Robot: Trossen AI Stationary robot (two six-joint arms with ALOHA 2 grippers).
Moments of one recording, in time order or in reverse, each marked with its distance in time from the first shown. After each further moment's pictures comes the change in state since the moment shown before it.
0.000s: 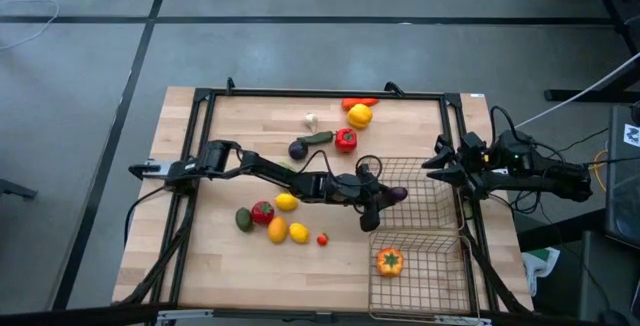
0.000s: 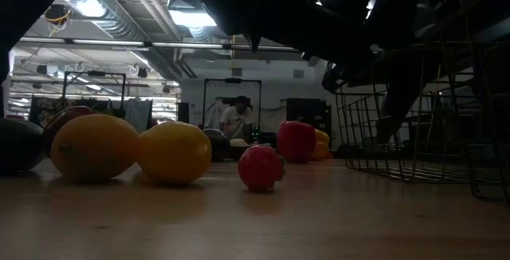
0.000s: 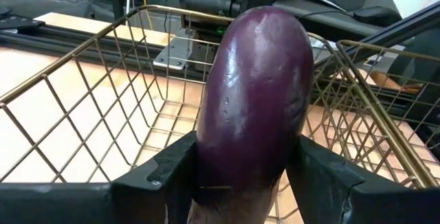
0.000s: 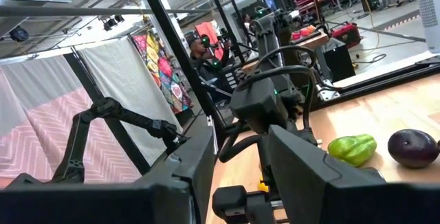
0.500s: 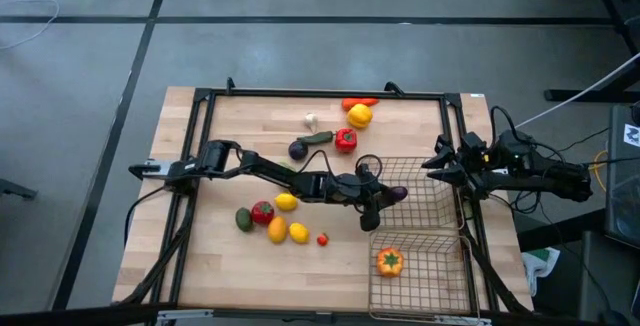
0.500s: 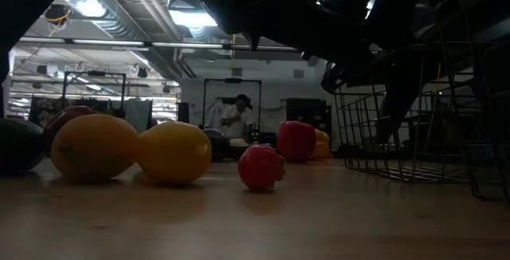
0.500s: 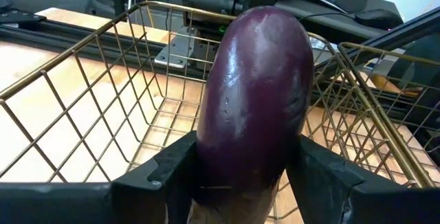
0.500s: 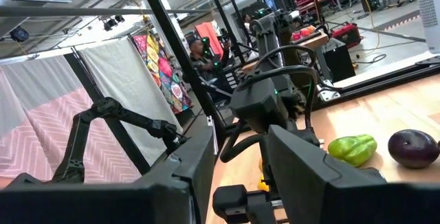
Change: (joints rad) left arm 0.001 -0.001 0.001 -0.008 -0.001 -0.023; right arm 0.000 0.000 0.000 0.001 0.000 0.000
